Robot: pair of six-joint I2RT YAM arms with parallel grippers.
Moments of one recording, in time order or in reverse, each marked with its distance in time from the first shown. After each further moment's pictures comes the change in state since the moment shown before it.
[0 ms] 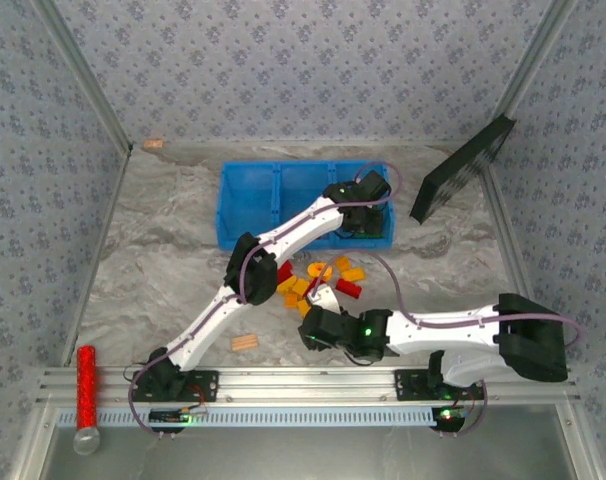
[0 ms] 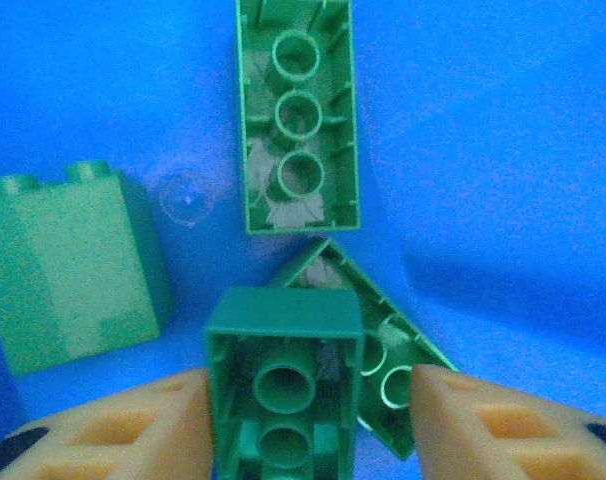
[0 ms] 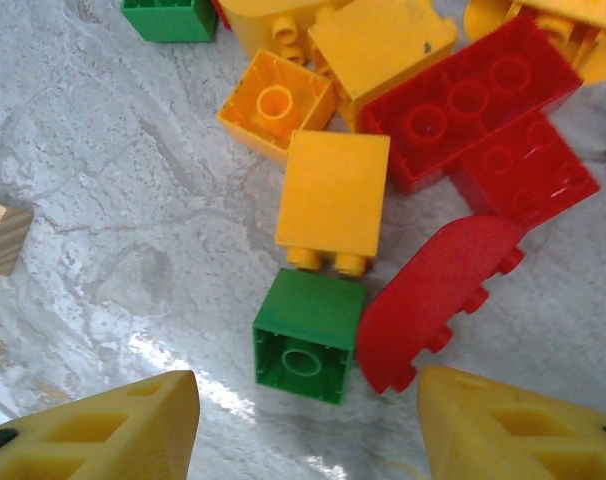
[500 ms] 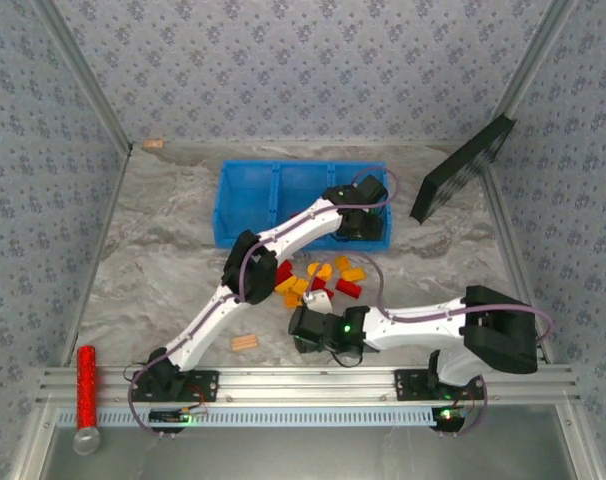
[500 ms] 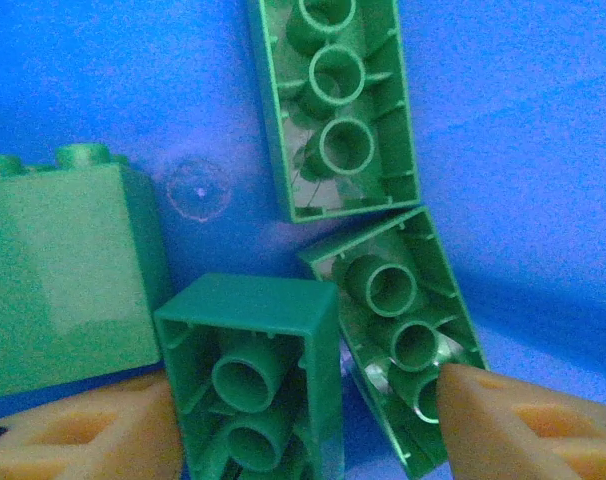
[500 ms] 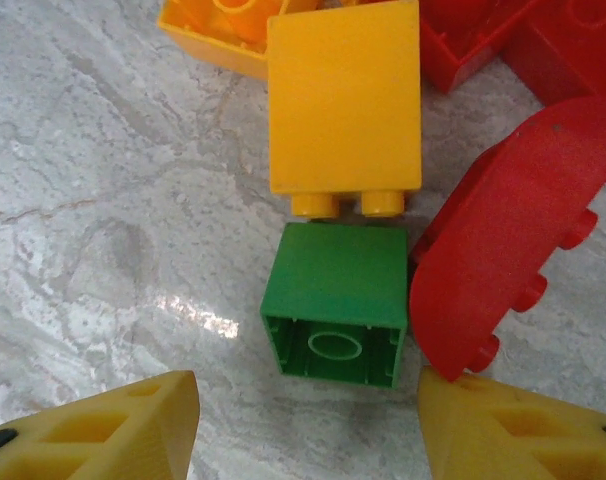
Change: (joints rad) left arm 0.008 -0.040 -0.104 0.039 0.010 -0.001; right arm -0.013 0.168 0.089 -0.062 -0.097 0.172
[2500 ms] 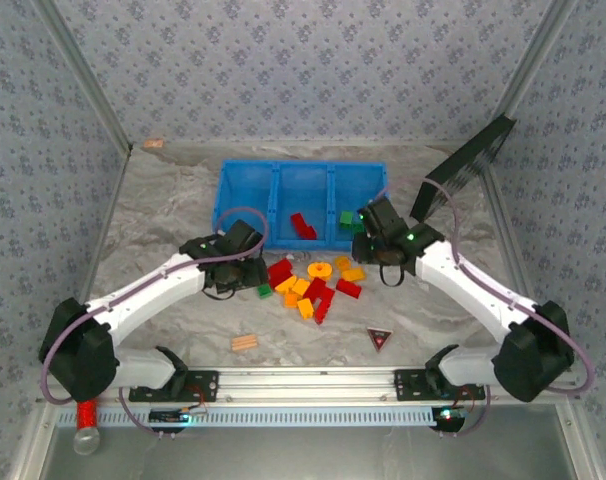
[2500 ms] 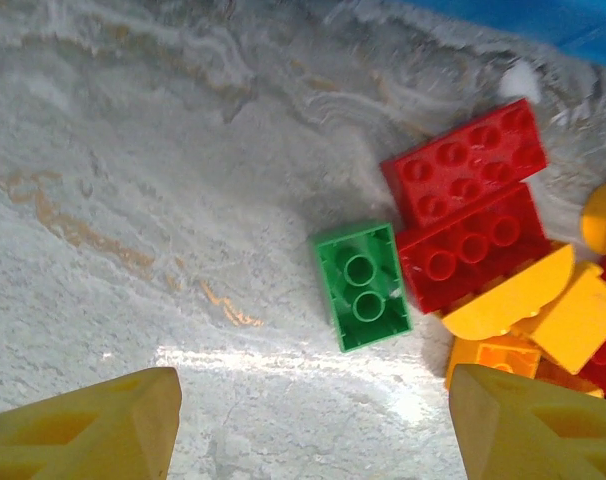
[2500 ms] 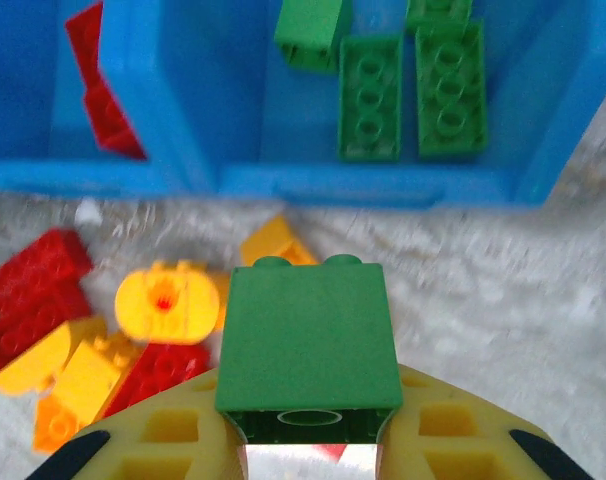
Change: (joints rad) left arm 0.184 -1.316 -1.587 0.140 -0.063 -0.226; right arm -0.752 -0.165 0.295 -0.327 -0.145 -0.422
